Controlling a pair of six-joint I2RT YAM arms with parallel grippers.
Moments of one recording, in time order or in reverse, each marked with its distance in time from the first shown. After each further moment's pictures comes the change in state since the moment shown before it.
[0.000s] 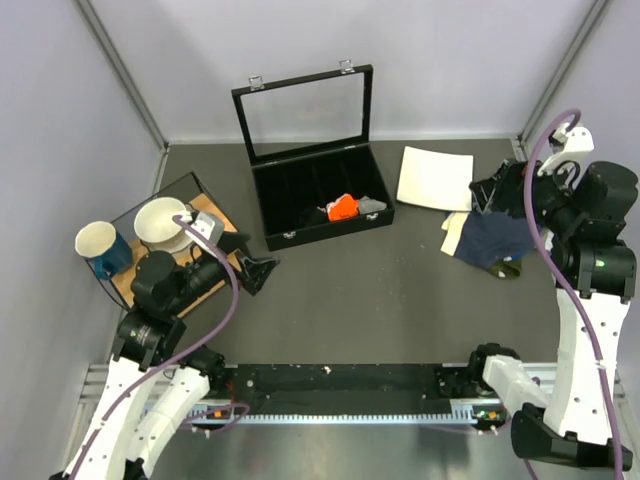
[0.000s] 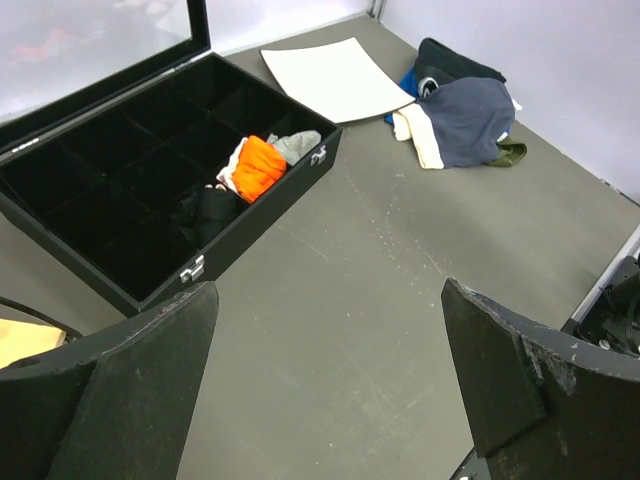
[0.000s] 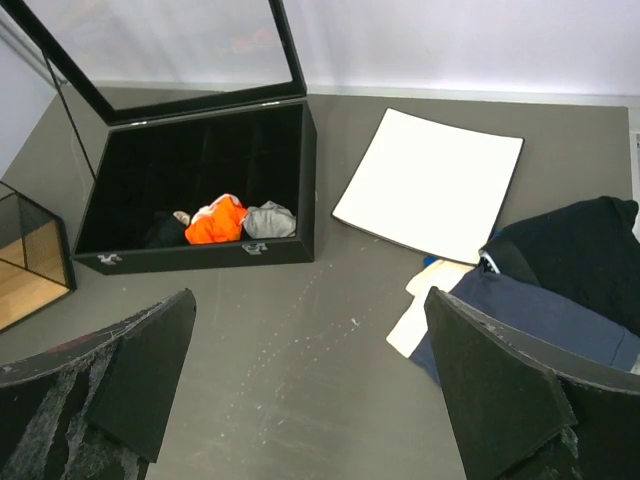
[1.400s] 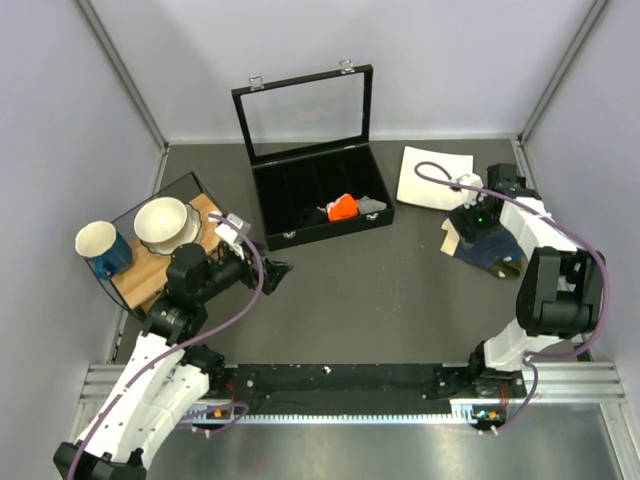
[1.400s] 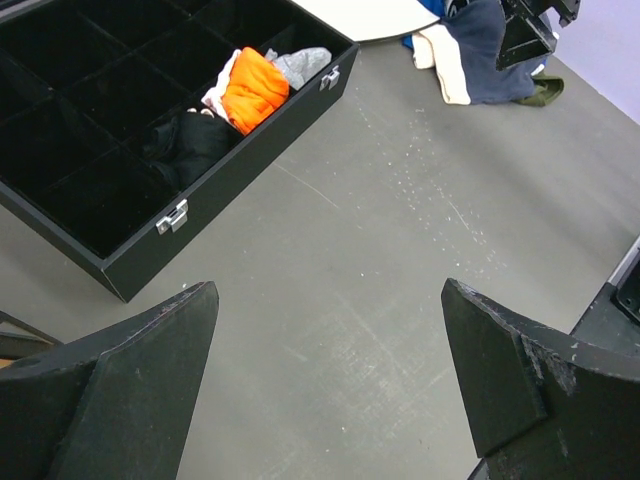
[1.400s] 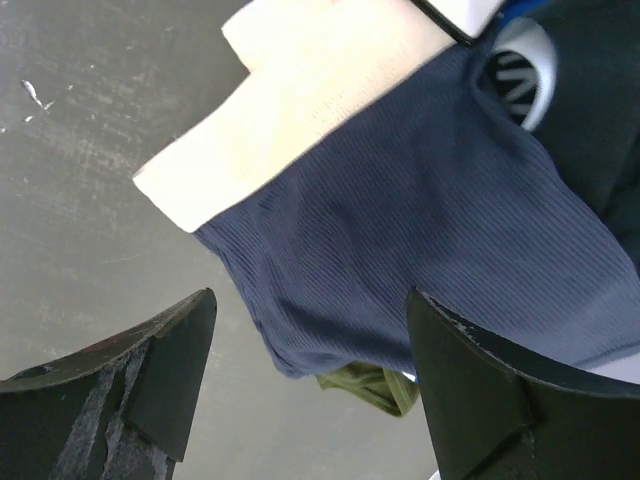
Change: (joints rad) left arm -0.004 0.091 -0.219 0.175 0.023 0.010; right arm 0.078 0.672 -0.247 0.063 0.363 -0.648
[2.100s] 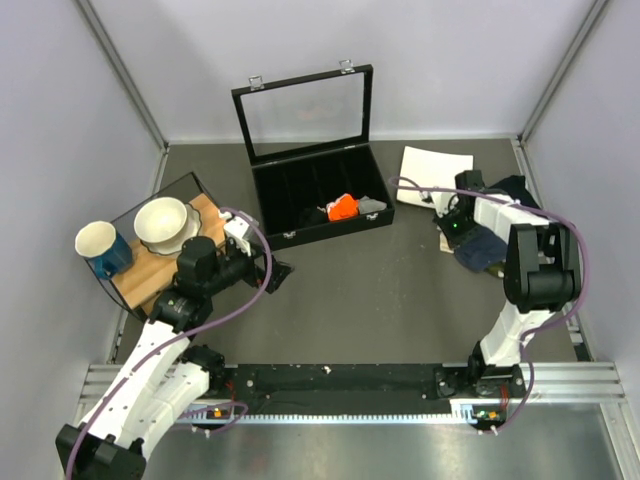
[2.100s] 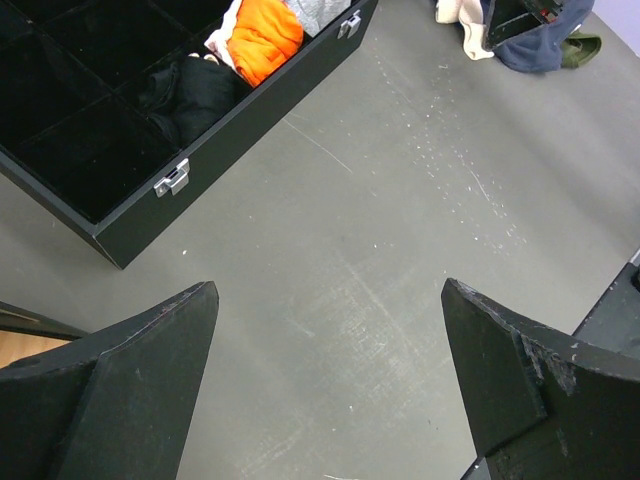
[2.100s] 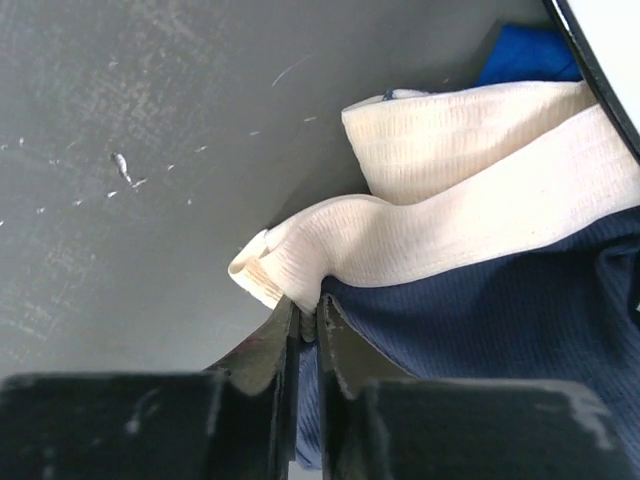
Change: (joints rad) left arm 0.000 0.093 0.000 -0.024 -0.014 0.021; right arm 0.132 0.198 0.007 0.062 -0.003 -0.026
